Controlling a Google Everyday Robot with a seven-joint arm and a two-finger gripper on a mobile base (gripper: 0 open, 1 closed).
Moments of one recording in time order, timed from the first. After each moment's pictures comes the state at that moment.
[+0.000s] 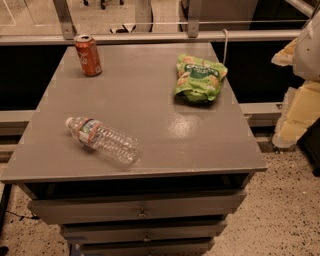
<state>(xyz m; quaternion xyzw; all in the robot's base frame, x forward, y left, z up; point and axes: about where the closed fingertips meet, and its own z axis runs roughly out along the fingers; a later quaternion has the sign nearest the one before) 0.438 -0.216 0.977 -0.60 0.78 -0.04 0.16</state>
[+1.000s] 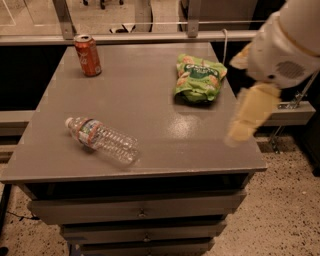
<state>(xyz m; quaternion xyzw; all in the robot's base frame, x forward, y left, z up) 0.444 -0.136 0.972 -0.62 0.76 0.02 0.20</state>
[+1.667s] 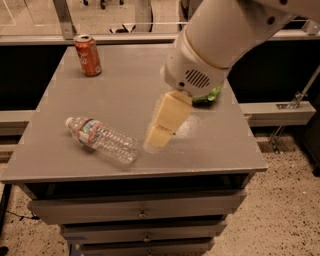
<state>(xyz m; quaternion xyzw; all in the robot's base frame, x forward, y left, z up) 0.438 -0.004 0.962 -0.64 0.73 0.12 0.23</state>
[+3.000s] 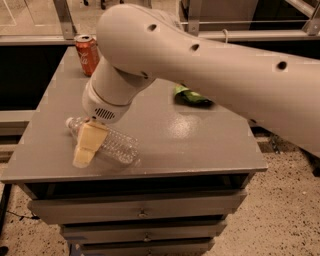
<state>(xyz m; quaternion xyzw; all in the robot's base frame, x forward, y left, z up) 0.474 0.156 0.876 -0.69 0.66 0.15 0.26</state>
